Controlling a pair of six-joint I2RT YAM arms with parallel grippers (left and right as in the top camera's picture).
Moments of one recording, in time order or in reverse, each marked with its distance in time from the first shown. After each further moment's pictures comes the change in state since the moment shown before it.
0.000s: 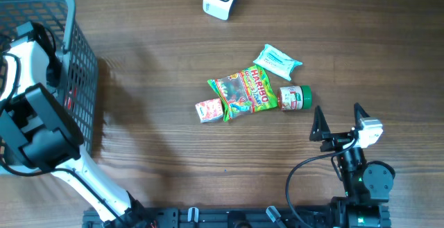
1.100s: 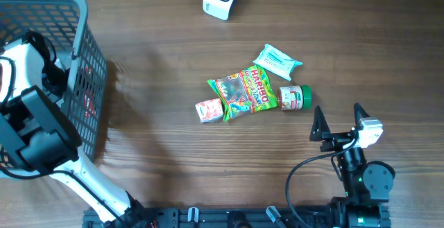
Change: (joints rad) left arm 0.029 -0.012 -0.009 -0.171 0.153 0.010; right arm 0.000 0.000 0.000 0.000 0.000 0.000
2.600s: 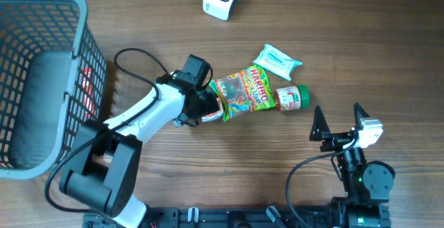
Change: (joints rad) left arm -0.946 -0.387 -0.635 0.546 0.062 -0.642; right arm 0.000 0.000 0.000 0.000 0.000 0.000
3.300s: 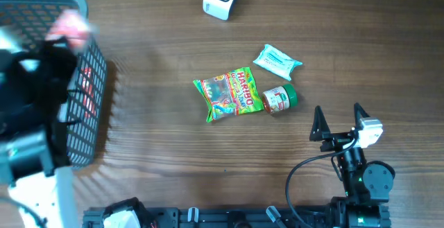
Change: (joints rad) left arm 0.684 -0.694 0.232 0.004 0.171 0.064; right arm 0.000 0.000 0.000 0.000 0.000 0.000
